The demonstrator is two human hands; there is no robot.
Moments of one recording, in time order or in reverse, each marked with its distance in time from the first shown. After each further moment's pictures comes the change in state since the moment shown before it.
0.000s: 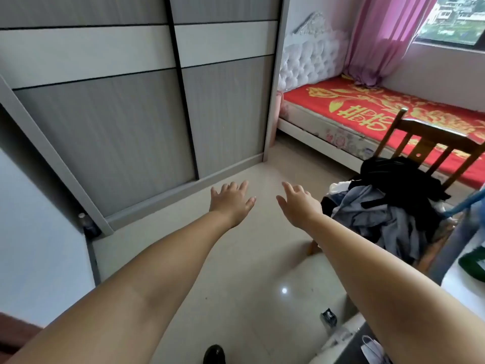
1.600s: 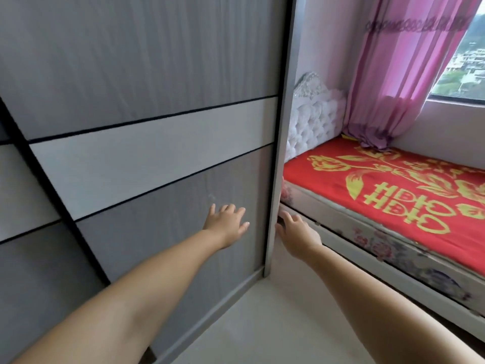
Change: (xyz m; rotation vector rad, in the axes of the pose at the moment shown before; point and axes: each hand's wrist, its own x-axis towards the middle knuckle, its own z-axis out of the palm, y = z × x) left_hand 0.922 -0.128 -0.067 0.186 0.011 0.182; right_hand 0.893 0.044 -0.033 0.100 0.019 0.104
